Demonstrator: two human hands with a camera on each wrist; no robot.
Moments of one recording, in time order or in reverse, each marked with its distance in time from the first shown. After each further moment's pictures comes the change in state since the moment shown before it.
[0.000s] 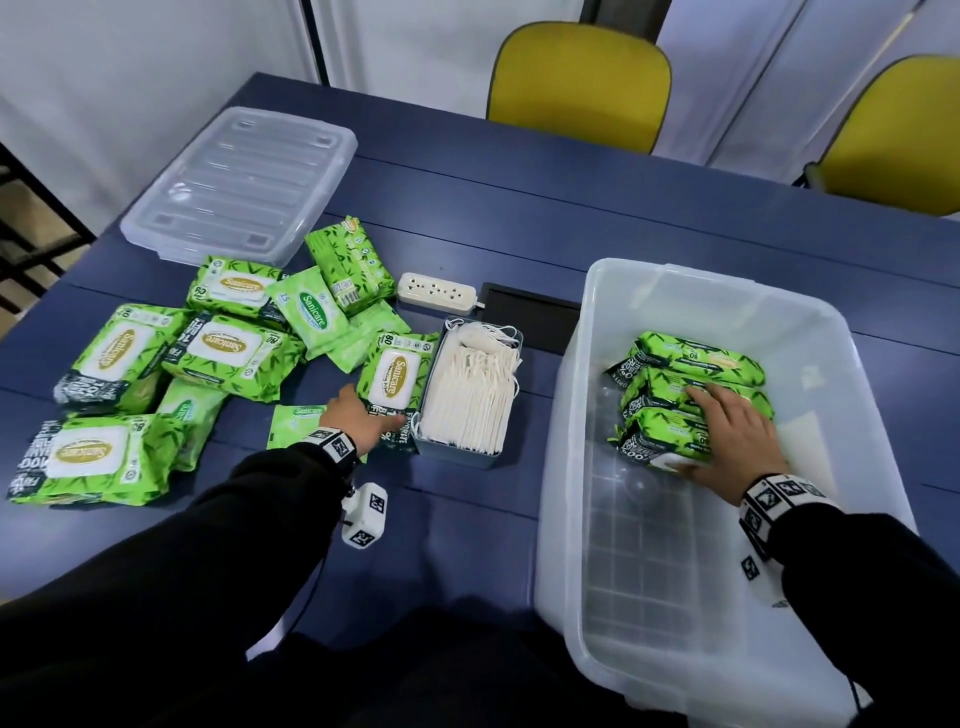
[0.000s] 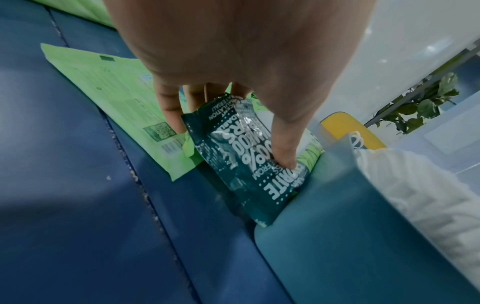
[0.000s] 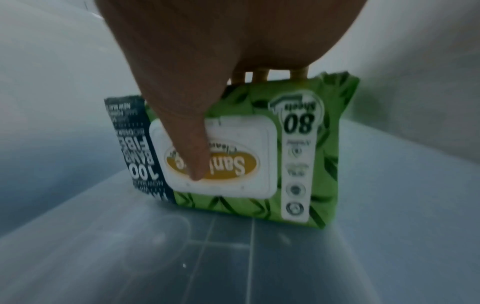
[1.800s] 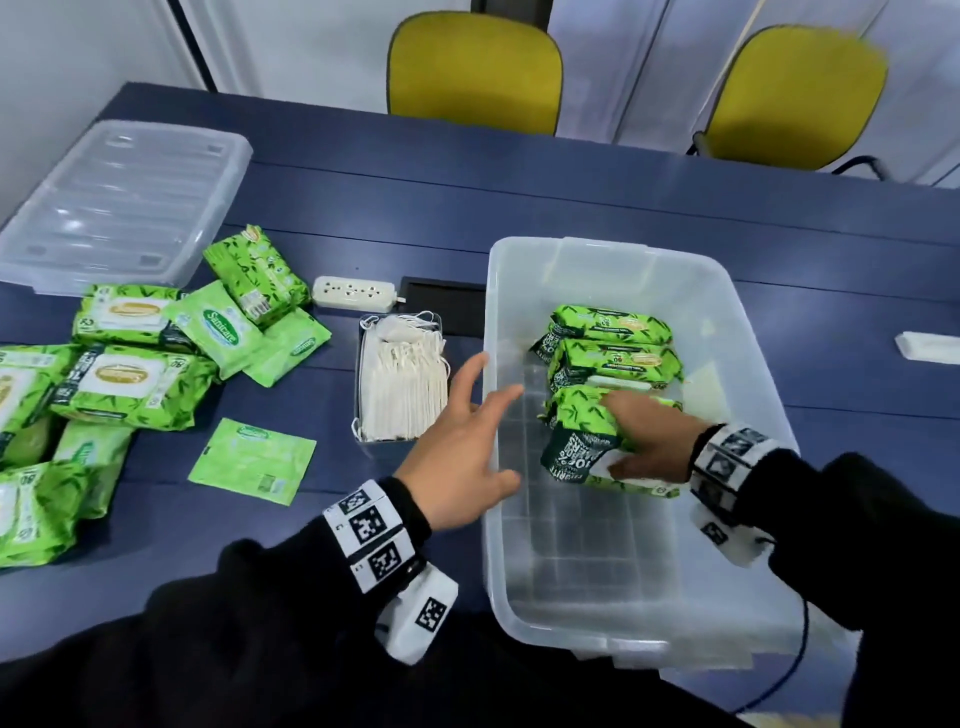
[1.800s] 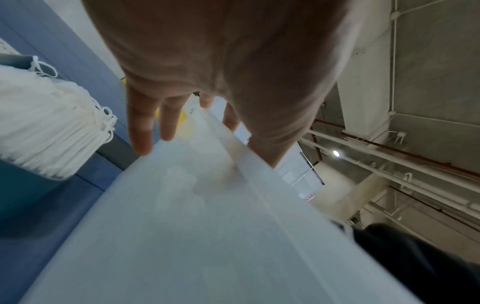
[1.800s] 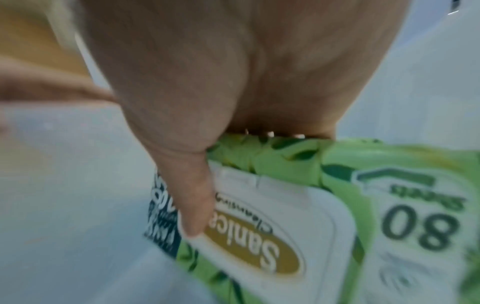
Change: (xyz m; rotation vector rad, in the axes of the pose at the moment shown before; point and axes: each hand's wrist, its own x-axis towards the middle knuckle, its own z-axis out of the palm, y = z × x) left_hand -0.217 0.149 0.043 0.226 -0.366 0.857; right_hand -0.040 -0.029 -0.059 0.110 -0.415 -0.182
